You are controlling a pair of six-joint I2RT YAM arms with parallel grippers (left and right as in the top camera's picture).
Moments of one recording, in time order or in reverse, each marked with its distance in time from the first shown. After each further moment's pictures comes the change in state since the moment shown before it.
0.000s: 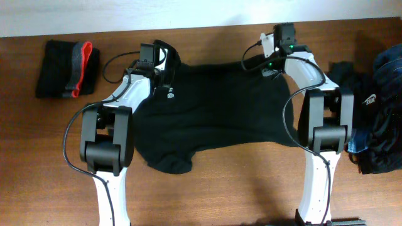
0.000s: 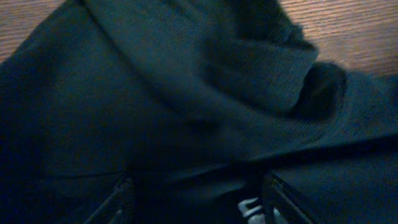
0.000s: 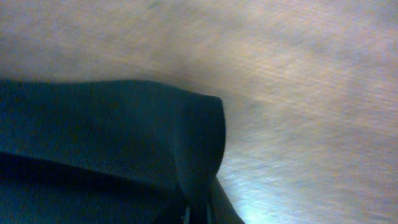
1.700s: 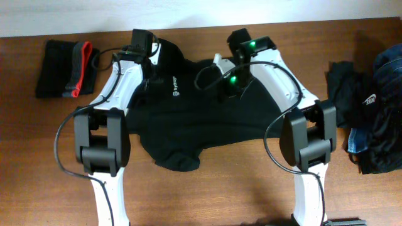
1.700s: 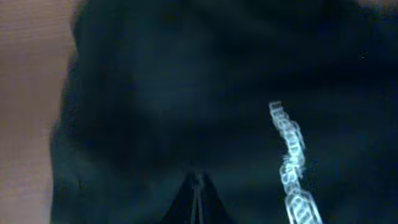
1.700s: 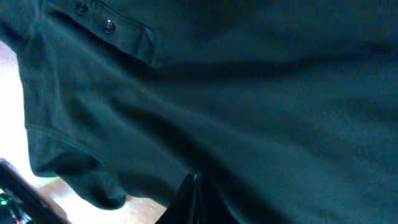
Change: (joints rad) left arm 0.031 -0.048 0.215 -0.501 0.031 0.003; right arm 0.287 -0.140 0.083 -0.676 -0.422 0.156
